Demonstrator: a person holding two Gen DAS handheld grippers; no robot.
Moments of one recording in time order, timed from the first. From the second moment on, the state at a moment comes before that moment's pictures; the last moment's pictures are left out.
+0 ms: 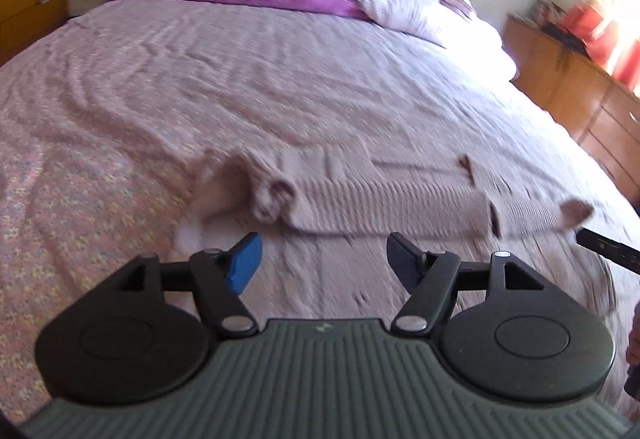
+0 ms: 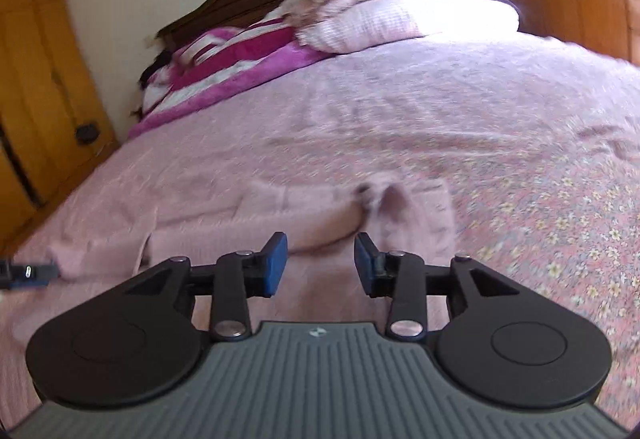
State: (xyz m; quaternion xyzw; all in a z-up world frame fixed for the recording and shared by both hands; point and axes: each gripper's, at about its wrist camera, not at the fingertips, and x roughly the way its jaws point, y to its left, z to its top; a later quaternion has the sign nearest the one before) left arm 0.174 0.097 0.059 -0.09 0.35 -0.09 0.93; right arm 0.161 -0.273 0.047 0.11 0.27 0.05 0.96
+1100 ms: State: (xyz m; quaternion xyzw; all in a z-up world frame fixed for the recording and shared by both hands) left arm 0.226 0.102 0.060 -0.05 0.32 -0.04 0.95; right arm 0.224 -0.230 0.055 0.04 0.28 0.06 0.96
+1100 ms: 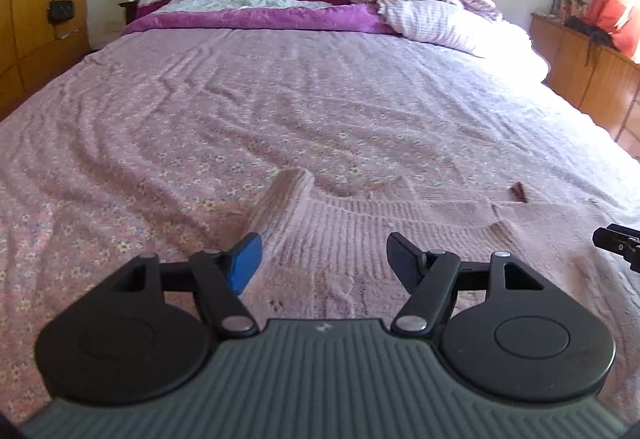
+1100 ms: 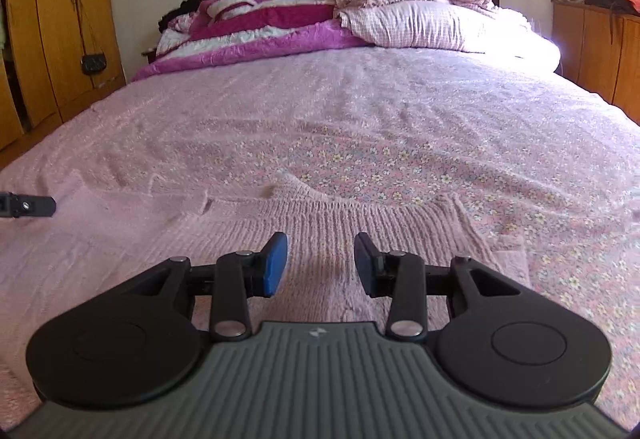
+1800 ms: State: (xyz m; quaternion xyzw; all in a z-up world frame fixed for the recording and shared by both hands) left arm 0.263 0.118 0.025 -0.07 0.33 -0.03 0.94; right arm 0.214 -0.287 0.015 0.10 0.28 -0.01 0.95
